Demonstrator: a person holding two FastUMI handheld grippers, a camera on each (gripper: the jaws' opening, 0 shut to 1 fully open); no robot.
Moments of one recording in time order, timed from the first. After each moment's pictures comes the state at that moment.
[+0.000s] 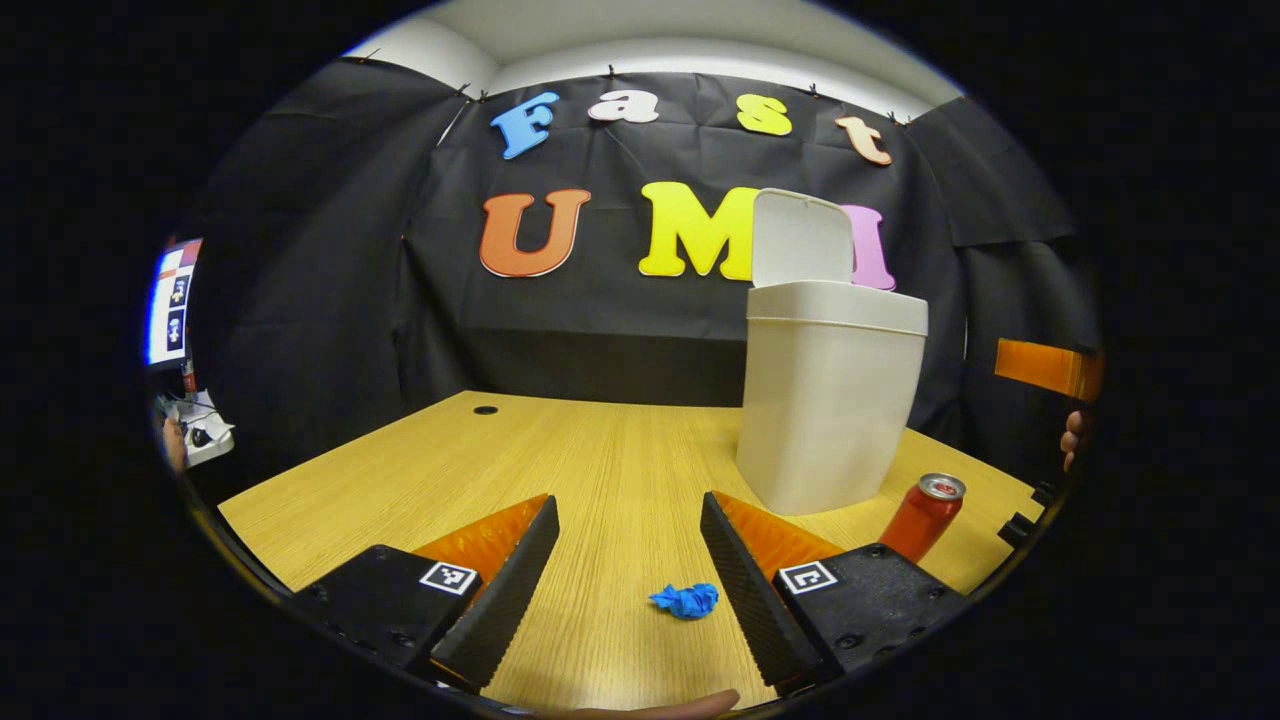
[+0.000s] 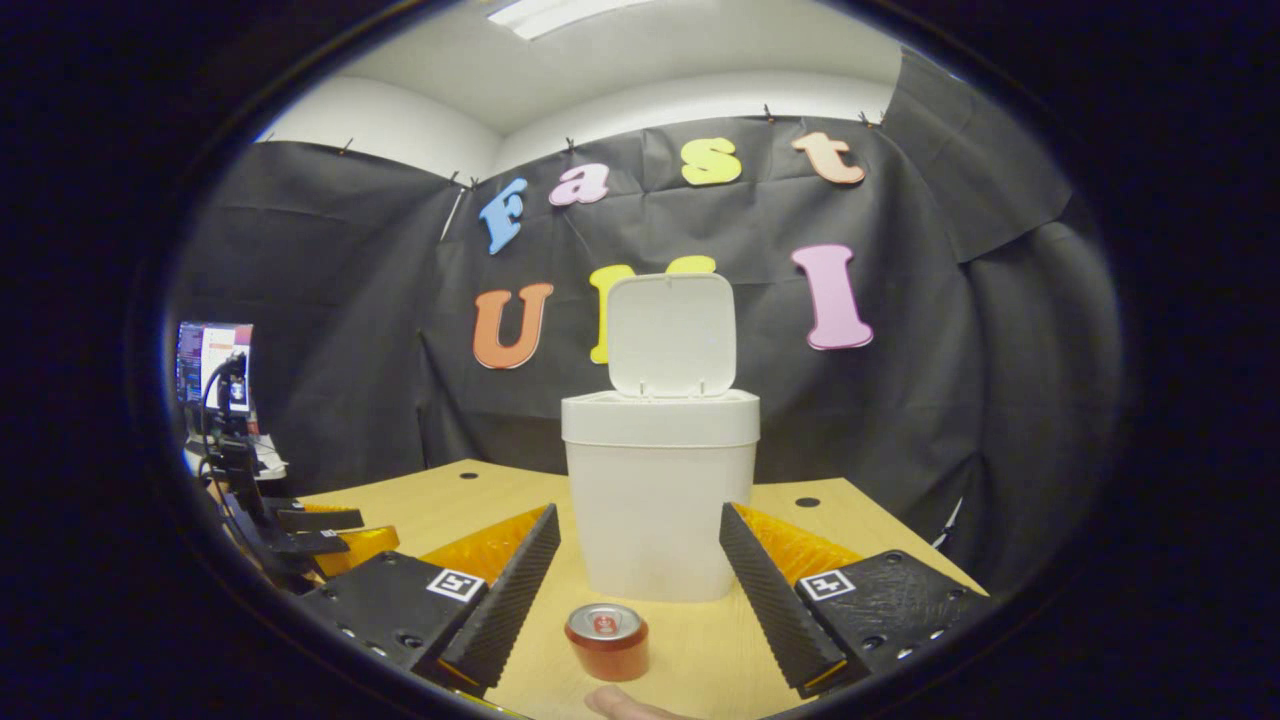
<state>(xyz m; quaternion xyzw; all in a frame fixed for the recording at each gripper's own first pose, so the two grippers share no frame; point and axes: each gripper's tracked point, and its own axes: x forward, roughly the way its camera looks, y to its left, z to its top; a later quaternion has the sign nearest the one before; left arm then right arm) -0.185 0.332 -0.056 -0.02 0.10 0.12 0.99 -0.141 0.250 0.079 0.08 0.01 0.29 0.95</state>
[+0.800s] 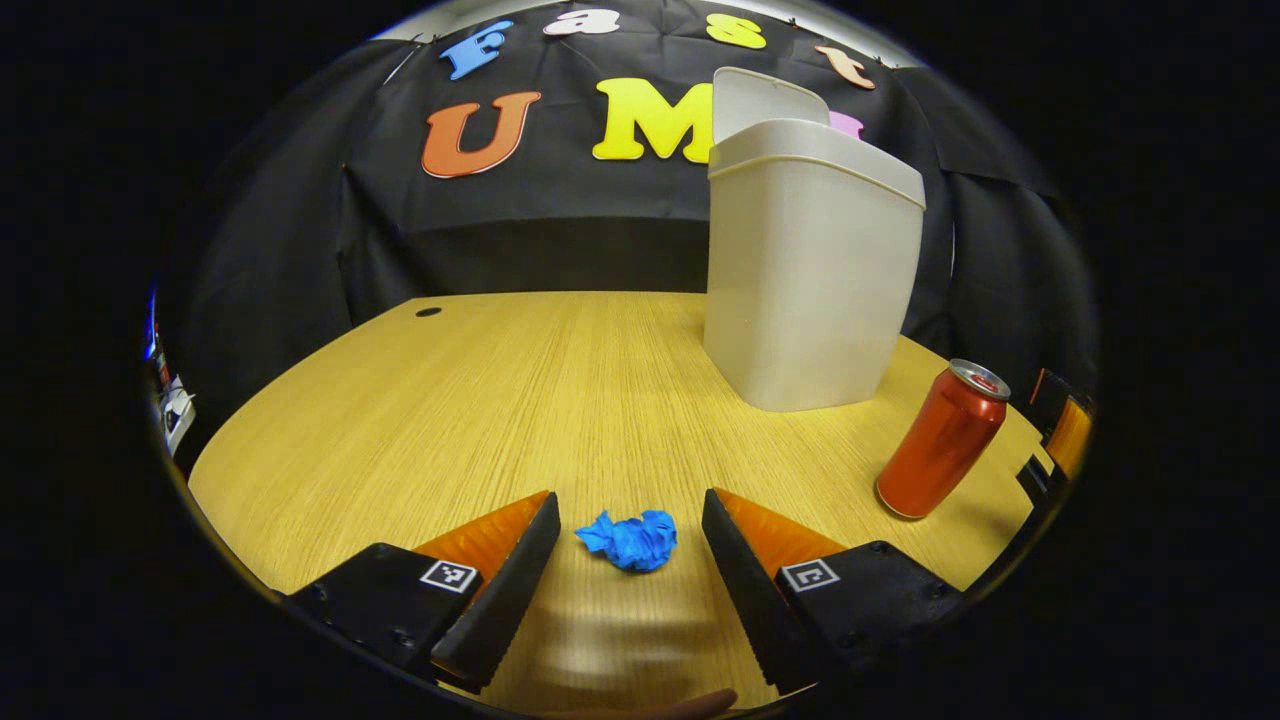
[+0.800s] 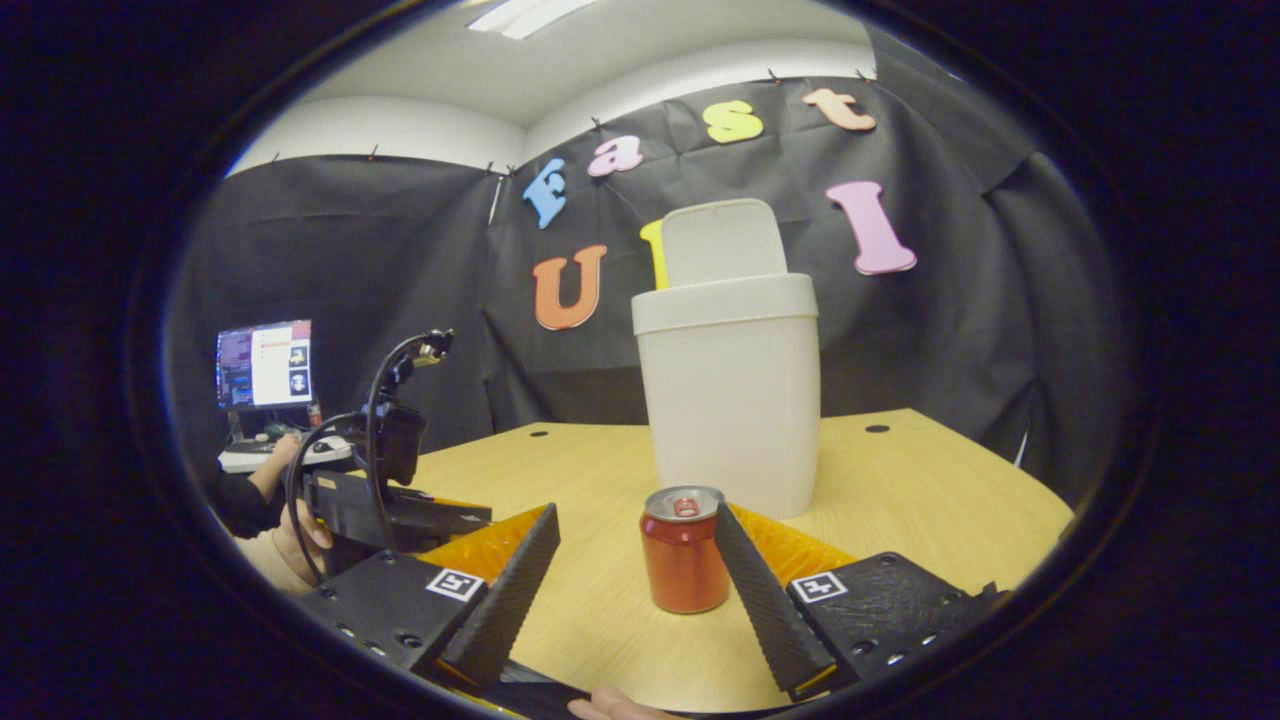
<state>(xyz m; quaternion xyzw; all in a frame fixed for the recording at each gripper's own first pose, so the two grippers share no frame) -0.165 0.298 -0.155 -0.04 0.26 0.08 0.96 -0.186 0.281 -0.028 0.11 0.07 0.37 0.92</state>
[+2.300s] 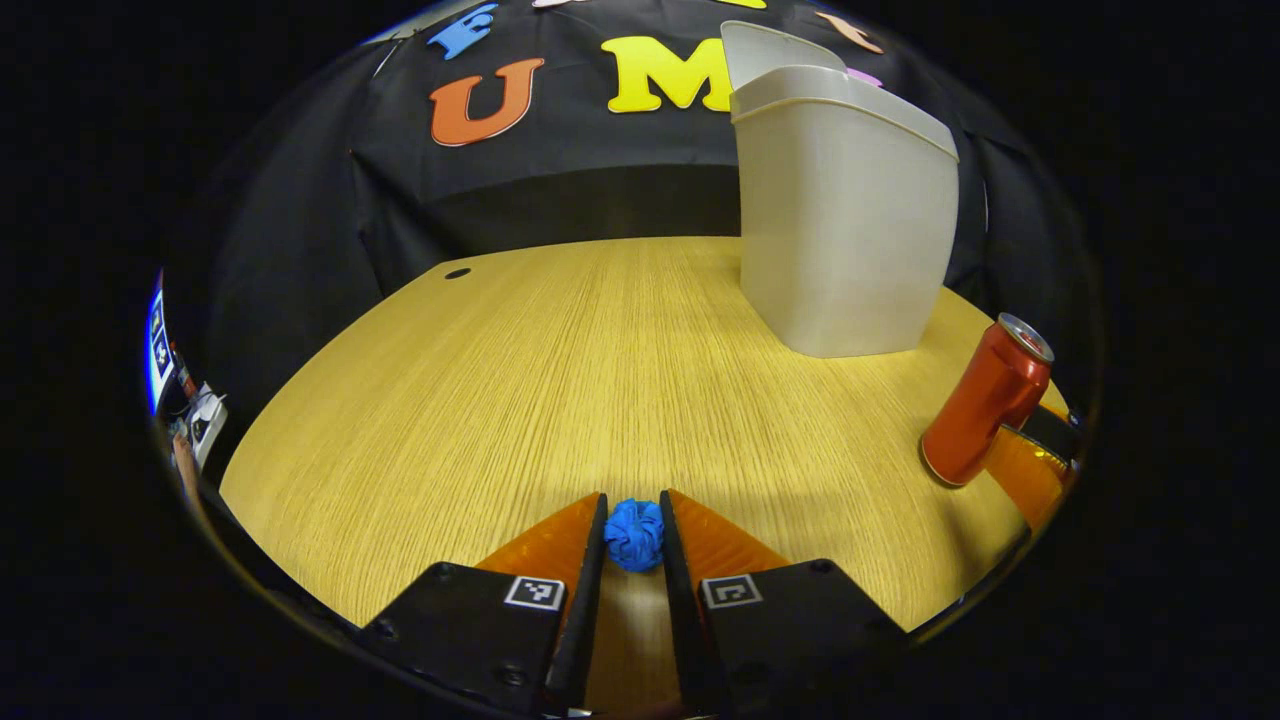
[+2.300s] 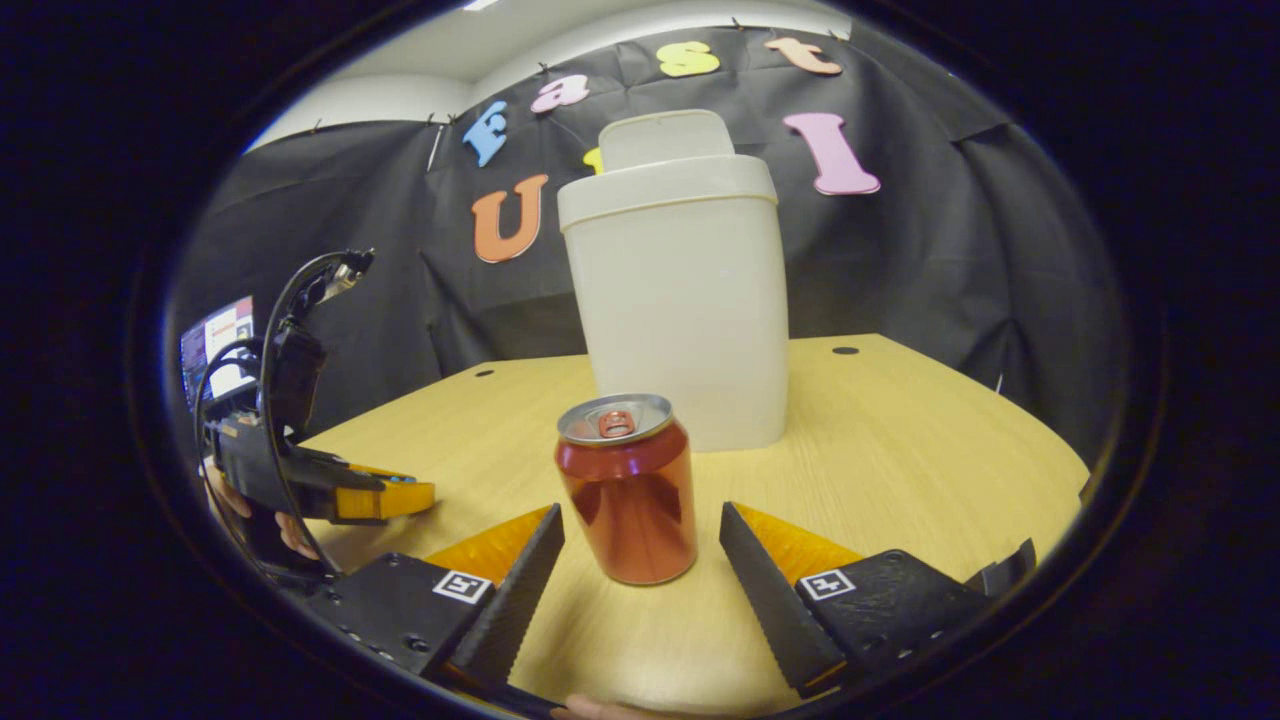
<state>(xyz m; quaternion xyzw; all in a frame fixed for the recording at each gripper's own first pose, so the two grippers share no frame) -0.173 0.334 -0.172 -0.01 0.35 0.14 0.93 -0.150 0.299 -0.098 0.09 0.19 0.33 0.92</state>
